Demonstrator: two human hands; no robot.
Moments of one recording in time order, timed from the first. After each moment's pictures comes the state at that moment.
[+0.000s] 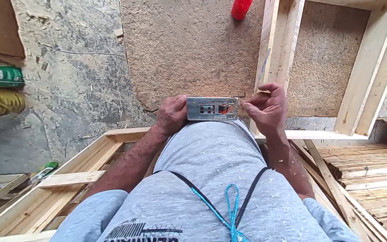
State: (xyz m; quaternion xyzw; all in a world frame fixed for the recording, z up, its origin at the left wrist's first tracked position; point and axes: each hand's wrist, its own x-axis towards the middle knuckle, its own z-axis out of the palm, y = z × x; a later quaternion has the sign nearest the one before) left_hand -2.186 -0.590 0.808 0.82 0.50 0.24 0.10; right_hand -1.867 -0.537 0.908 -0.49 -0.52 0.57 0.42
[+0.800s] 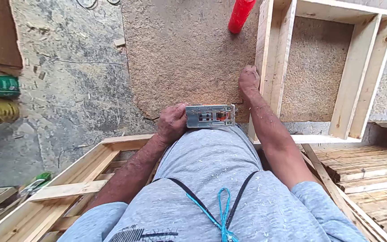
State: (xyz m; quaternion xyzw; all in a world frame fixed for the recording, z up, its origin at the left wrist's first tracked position) left_hand -2.190 -0.592 0.802 0.82 0.52 0.24 0.09; right_hand -1.898 -0.396 0.763 -0.77 -0.60 0.17 -0.15
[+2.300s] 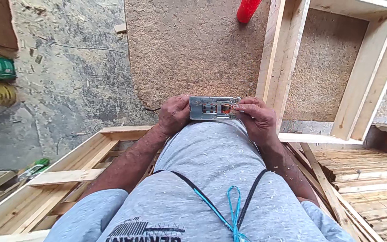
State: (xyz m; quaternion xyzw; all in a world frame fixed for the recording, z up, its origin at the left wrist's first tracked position) left_hand -2.190 -0.588 0.806 0.83 0.50 0.24 0.09; right_hand -1.887 -0.545 0.902 -0.41 -0.69 0.45 0.39
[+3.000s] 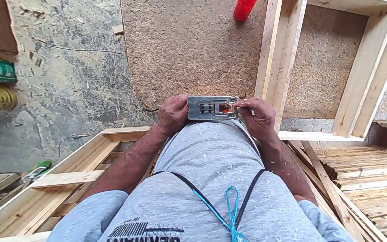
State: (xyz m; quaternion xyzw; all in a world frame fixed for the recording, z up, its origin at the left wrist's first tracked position) left_hand -2.189 -0.588 0.804 0.82 0.50 0.25 0.10; right_hand -1.876 -0.547 0.877 -0.43 -0.70 0.41 0.40
